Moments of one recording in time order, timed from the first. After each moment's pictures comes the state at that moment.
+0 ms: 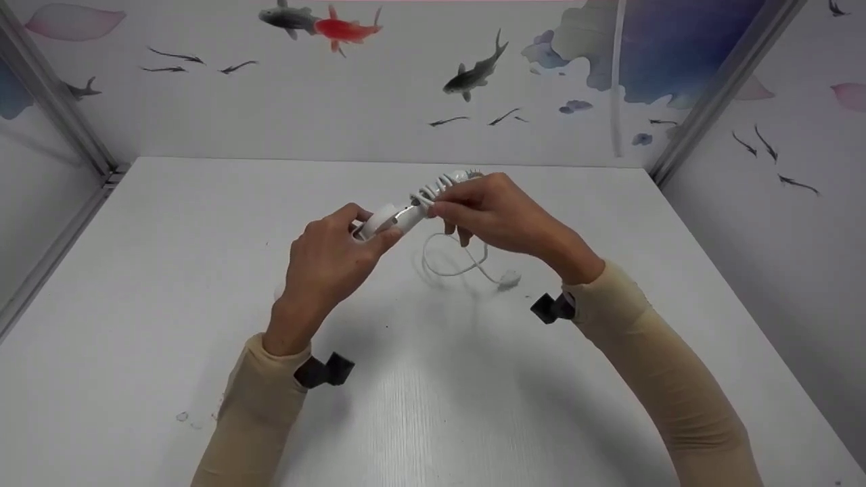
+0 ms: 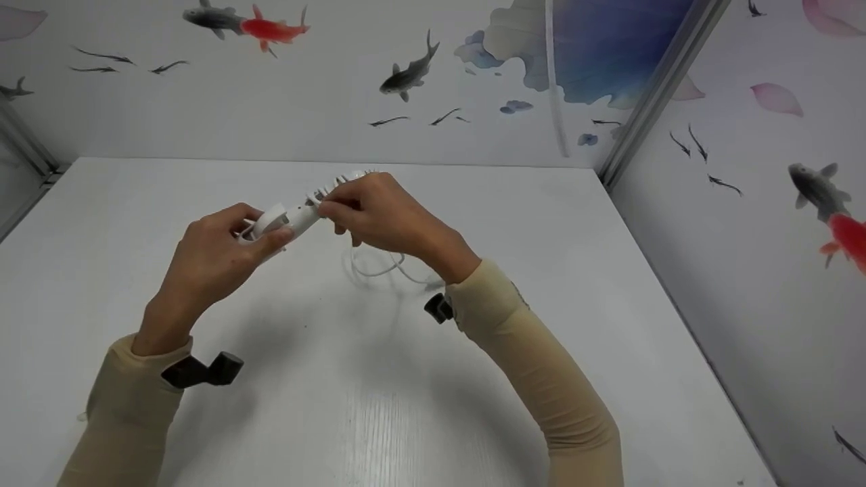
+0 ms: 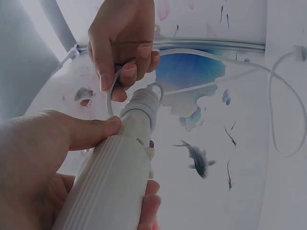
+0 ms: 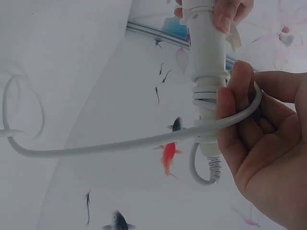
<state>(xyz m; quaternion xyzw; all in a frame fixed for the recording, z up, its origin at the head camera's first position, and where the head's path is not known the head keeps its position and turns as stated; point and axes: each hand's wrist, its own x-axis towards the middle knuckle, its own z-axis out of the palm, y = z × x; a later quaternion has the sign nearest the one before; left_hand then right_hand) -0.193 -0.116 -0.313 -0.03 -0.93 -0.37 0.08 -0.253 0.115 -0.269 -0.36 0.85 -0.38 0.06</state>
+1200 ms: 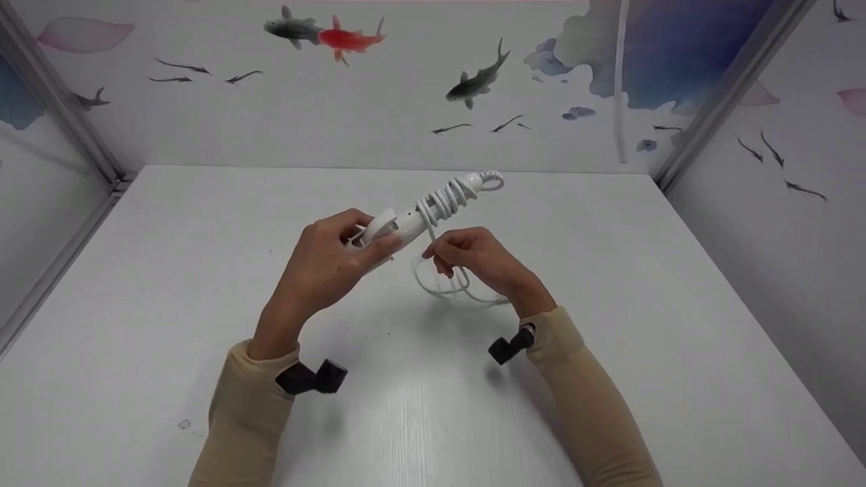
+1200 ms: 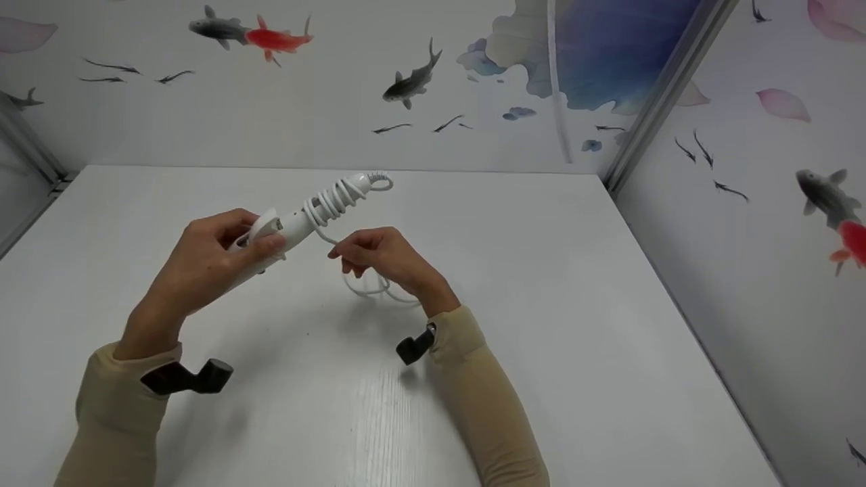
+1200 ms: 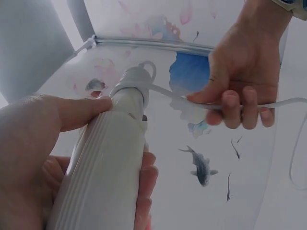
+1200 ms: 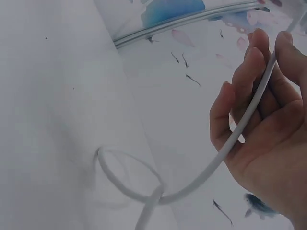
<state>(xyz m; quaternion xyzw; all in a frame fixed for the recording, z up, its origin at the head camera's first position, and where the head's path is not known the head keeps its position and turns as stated) -0.193 -0.128 -0.308 -0.09 -0.89 -0.45 0.05 -0.291 0.120 -0.381 -0.30 0.71 -0.61 0.19</state>
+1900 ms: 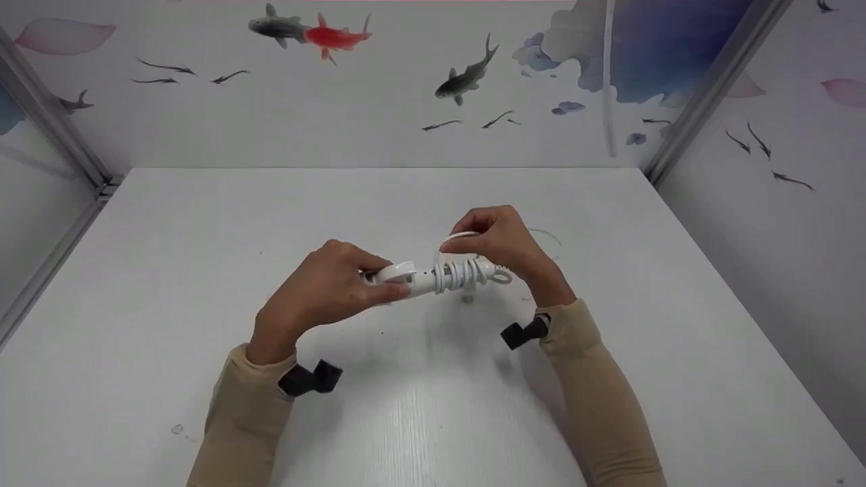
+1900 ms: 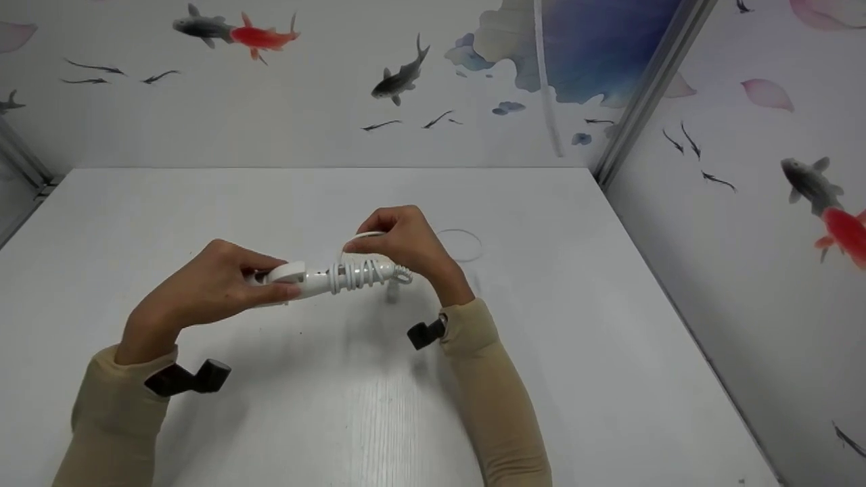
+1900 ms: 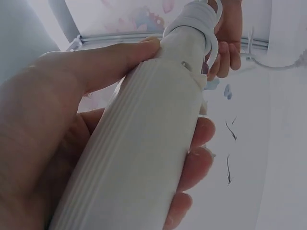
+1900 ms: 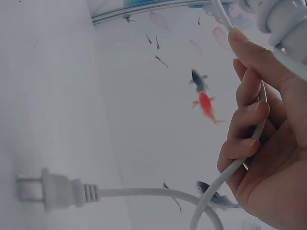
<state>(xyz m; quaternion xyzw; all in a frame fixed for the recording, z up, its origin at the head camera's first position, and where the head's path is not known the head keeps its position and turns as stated) -0.192 -0.125 -0.318 -0.21 -0.91 -0.35 -0.05 -0.286 0.143 -0.353 -0.20 0.83 -0.52 0.06</state>
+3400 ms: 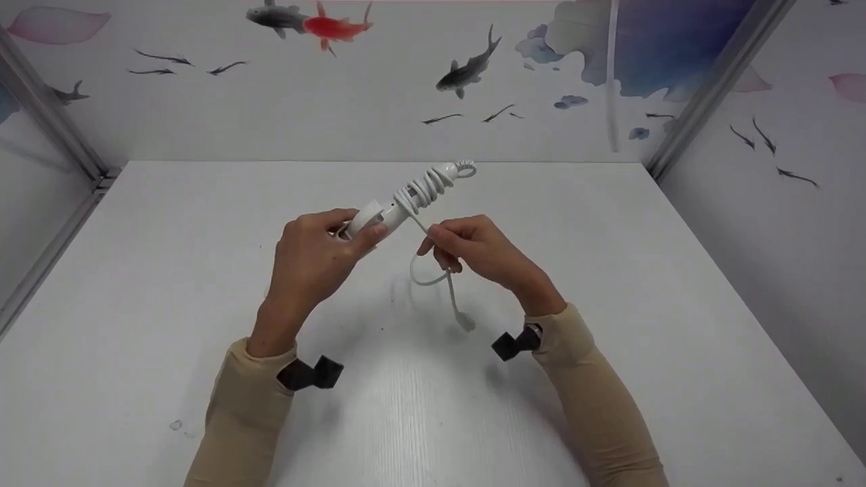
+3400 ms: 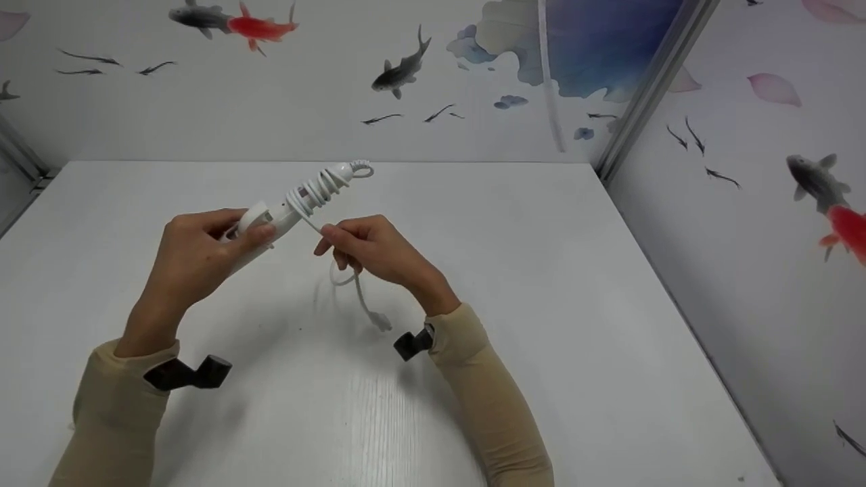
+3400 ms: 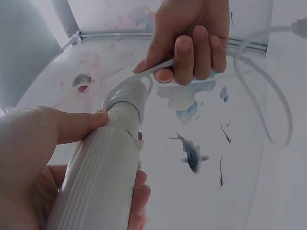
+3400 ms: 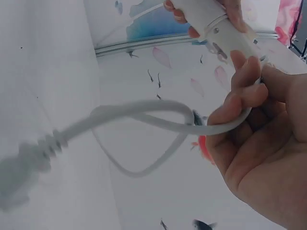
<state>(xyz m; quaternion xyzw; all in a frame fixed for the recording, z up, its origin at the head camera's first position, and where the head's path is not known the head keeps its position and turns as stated) -0.200 -0.125 -0.318 -0.05 -0.90 -0.42 0.11 -0.265 0.118 -0.348 -0.33 0.76 -0.55 0.12</state>
